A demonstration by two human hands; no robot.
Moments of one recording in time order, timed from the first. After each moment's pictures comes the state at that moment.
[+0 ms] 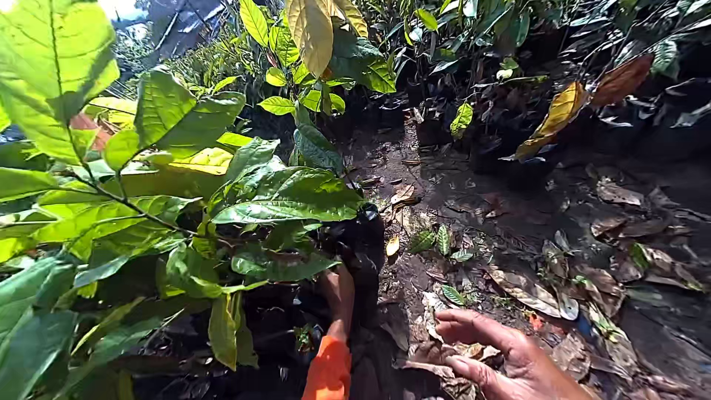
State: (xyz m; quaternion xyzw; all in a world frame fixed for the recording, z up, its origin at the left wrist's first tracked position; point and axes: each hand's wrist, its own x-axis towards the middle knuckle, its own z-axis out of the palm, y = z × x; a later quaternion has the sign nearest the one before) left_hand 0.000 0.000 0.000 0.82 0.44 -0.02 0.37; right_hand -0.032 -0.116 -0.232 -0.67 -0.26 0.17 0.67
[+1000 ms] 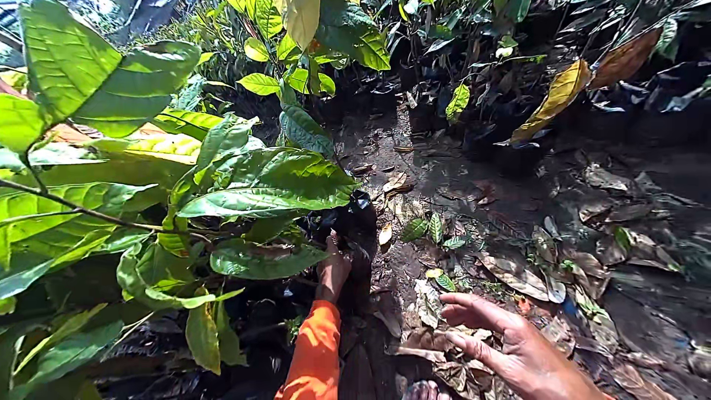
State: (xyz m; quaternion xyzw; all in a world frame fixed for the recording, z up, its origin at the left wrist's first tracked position) left_hand 0.043 0.204 -0.294 0.92 0.33 -0.15 0.16; right_hand -0.025 -0.119 -0.265 -0.73 -0.22 0.16 0.63
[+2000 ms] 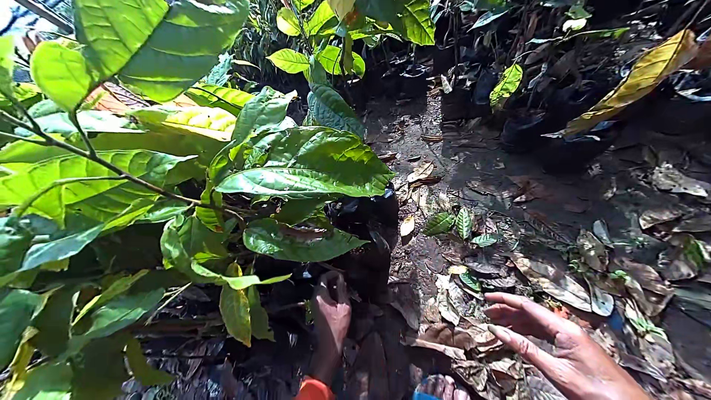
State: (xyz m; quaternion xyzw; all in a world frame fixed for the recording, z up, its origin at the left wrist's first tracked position) left_hand -0.087 0.199 -0.288 0.88 0.29 0.20 0.32; right_hand -0.022 -0.131 -0.282 -0.74 -0.17 0.20 0.61
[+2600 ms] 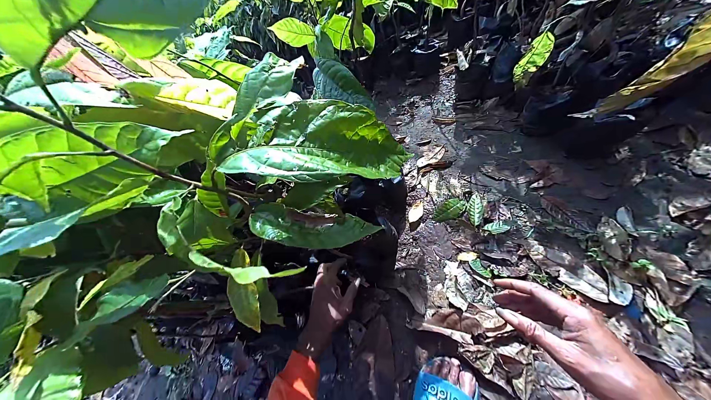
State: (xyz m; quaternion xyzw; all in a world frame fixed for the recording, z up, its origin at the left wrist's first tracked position) left_hand -0.102 0.244 -0.284 0.95 0.20 -0.01 0.25; right_hand -0.019 -0.126 -0.299 -0.76 -0.16 0.20 0.60
